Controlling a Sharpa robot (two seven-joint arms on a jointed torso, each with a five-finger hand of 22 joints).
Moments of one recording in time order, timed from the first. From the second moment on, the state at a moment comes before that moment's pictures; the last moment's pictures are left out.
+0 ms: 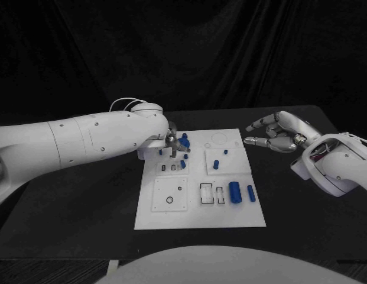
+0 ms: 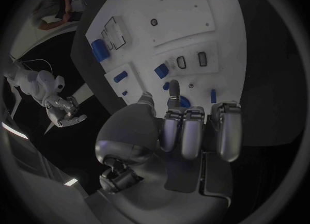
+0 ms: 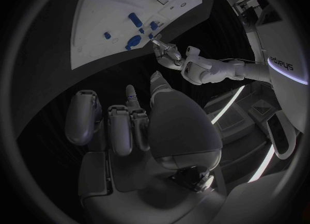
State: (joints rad) left arm 1.32 -0.52 -0.22 1.28 -1.01 0.16 -0.69; left_hand 1.06 0.15 -0.18 0.23 0.11 0.92 0.06 0.49 0.70 1.47 0.01 1.57 1.31 1.47 -0.04 1.57 1.31 0.05 1.42 0.07 1.51 1.31; right arm 1.26 -1.01 -0.25 1.65 -1.09 -0.54 0.06; right_hand 1.34 -0.03 -0.01 0.26 0.12 0.88 0.12 0.12 0.18 1.46 0.02 1.57 1.31 1.47 -0.05 1.50 1.31 0.05 1.45 0.06 1.23 1.31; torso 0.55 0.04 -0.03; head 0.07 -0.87
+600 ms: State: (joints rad) left arm 1.28 -0.49 -0.22 1.26 -1.02 0.15 -0.67; left_hand 1.07 0.15 -0.17 0.22 0.12 0.92 0.06 0.48 0.70 1.47 0.01 1.57 1.31 1.47 -0.04 1.57 1.31 0.05 1.42 0.07 1.50 1.31; right arm 1.25 -1.01 -0.25 1.65 -1.09 -0.53 0.06; right_hand 1.34 -0.03 -0.01 0.26 0.13 0.88 0.12 0.12 0.18 1.46 0.02 1.57 1.31 1.47 -0.05 1.50 1.31 0.05 1.45 0.06 1.23 1.31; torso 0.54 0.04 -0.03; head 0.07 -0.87
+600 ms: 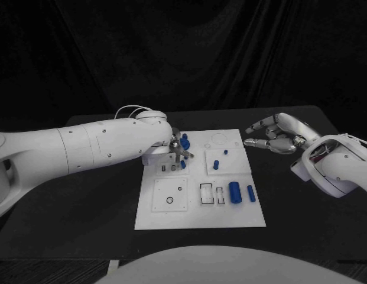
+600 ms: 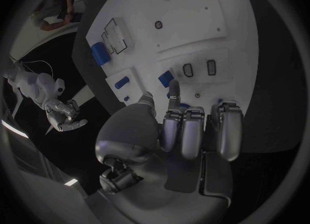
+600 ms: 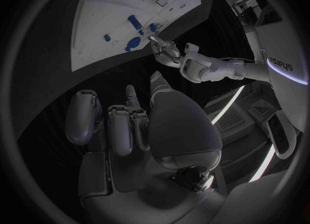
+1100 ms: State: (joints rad) left arm 1.27 -0.50 -0.22 1.26 -1.02 0.15 -0.67; left_hand 1.07 0.15 -0.16 0.21 0.12 0.94 0.06 0.47 0.73 1.47 0.00 1.57 1.31 1.47 -0.04 1.57 1.31 0.05 1.41 0.07 1.50 1.31; right arm 1.25 -1.01 -0.25 1.64 -1.09 -0.52 0.06; right_hand 1.34 -0.03 -0.01 0.26 0.13 0.88 0.12 0.12 0.18 1.46 0.02 1.57 1.31 1.47 -0.05 1.50 1.31 0.05 1.45 0.06 1.23 1.31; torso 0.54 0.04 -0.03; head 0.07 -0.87
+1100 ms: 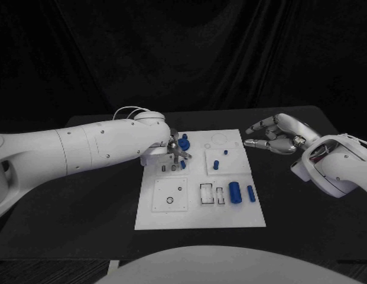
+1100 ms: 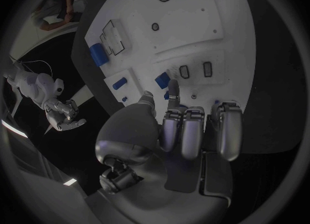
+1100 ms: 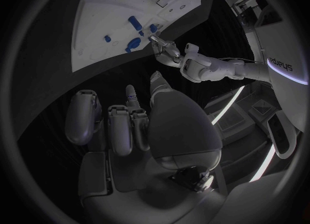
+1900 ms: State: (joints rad) left arm 1.26 -0.50 -0.22 1.25 -1.02 0.17 -0.67; left_hand 1.07 0.15 -0.14 0.19 0.12 0.94 0.06 0.47 0.77 1.47 0.00 1.57 1.31 1.47 -0.04 1.57 1.31 0.05 1.41 0.07 1.49 1.31; right arm 1.24 -1.01 -0.25 1.64 -1.09 -0.52 0.06; right_hand 1.34 -0.03 -0.01 0.26 0.13 0.88 0.12 0.12 0.18 1.46 0.02 1.57 1.31 1.47 -0.05 1.50 1.31 0.05 1.45 0.06 1.23 1.31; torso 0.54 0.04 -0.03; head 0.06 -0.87
